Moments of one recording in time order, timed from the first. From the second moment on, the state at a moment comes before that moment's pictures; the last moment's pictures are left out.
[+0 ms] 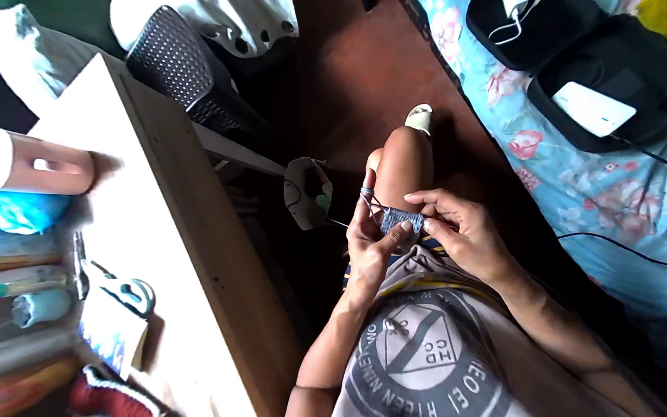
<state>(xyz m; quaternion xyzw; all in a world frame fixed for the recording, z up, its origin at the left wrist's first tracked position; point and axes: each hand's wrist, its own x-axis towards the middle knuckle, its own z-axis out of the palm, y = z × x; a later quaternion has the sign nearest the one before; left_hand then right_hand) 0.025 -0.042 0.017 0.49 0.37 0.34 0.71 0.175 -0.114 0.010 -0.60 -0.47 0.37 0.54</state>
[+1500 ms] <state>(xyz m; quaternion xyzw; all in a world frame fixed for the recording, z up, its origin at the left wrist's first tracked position) 0.007 -0.027 0.014 0.49 0.29 0.47 0.68 0.164 -0.118 -0.005 -0.65 -0.61 -0.01 0.45</state>
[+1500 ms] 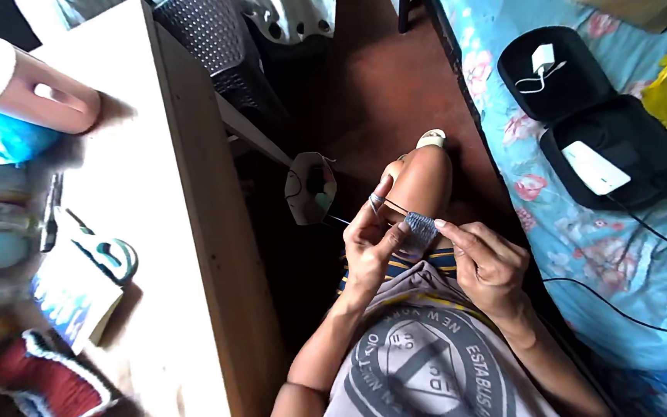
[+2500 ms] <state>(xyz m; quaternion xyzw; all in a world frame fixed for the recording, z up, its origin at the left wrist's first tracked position) 0.008 -0.031 0.020 0.44 0.35 0.47 0.69 0.161 -0.110 0.004 -0.46 -0.26 0.59 0.61</state>
